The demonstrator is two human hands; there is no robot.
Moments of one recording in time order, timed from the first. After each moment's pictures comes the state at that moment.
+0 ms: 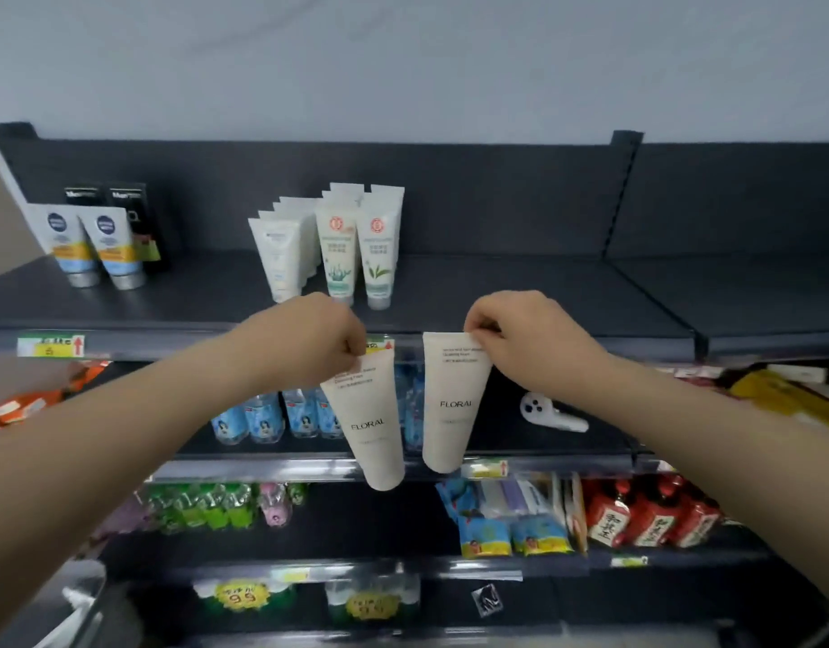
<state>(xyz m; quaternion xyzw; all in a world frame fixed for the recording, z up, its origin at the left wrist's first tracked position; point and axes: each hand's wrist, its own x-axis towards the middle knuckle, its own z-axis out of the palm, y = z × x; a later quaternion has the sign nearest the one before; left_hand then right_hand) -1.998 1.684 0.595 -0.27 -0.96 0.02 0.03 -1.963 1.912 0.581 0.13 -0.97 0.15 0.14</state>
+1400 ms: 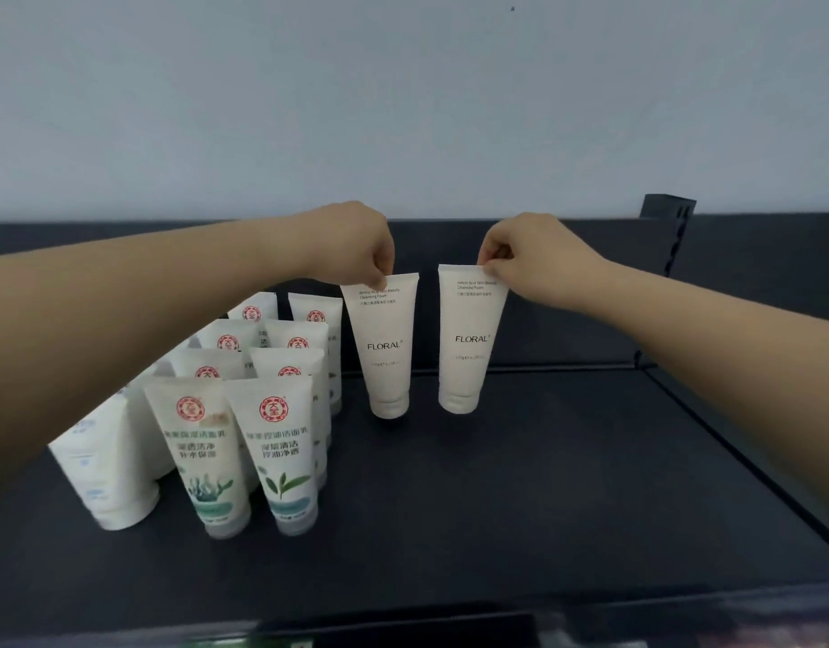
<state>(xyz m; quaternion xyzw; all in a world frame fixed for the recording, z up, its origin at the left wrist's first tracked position) -2.353 1.819 0.697 -0.33 -0.94 0.03 0.09 -2.294 2.026 0.676 0.09 -0.97 0.13 0.21</state>
